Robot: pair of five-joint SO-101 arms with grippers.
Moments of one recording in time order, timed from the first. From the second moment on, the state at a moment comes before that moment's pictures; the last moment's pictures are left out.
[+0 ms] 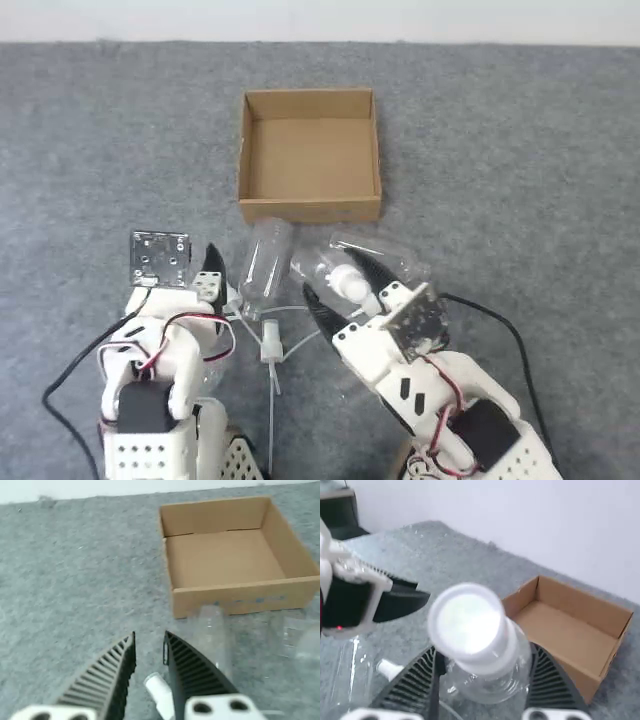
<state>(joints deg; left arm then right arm) -7.5 -94.0 80.0 60.8 1.3 -44.9 -102.7 79.4 44.3 1.0</state>
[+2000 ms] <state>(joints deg) -8.4 -93.9 81.5 59.2 1.6 -33.4 41.7 -33.9 29.3 1.0</state>
